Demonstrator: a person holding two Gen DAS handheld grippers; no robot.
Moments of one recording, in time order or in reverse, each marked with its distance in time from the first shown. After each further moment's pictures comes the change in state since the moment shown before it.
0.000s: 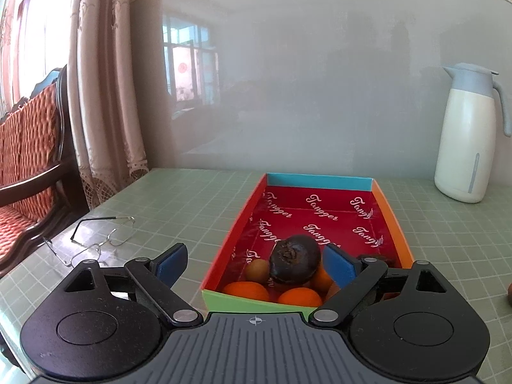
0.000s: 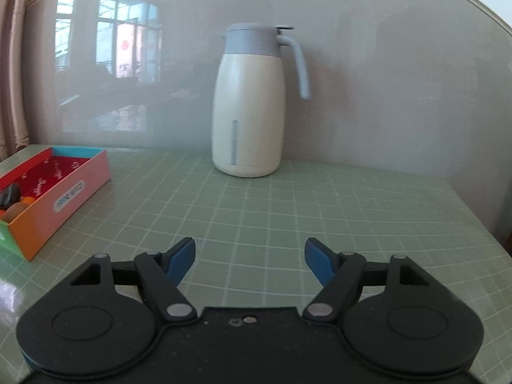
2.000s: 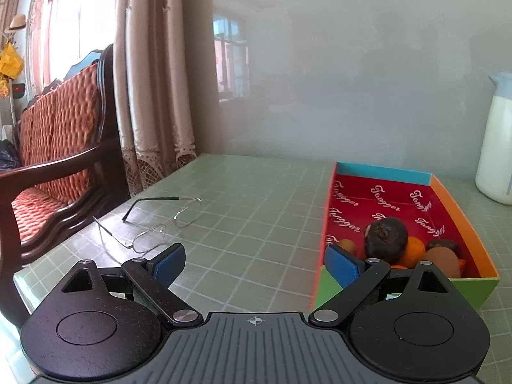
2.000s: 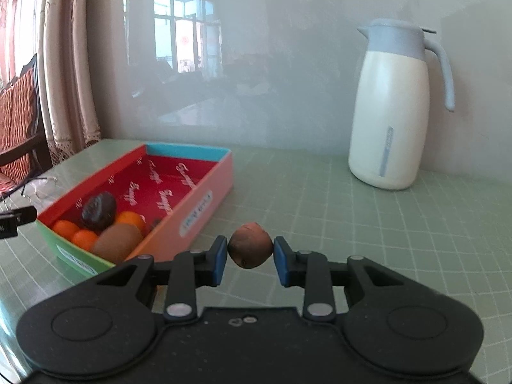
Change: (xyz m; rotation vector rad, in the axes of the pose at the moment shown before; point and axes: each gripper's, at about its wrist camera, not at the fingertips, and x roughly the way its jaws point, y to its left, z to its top) left arm 0.001 0.073 -0.018 -0.062 0.024 0.096; right arm 0.039 0.134 0.025 -0.027 0.014 0.243
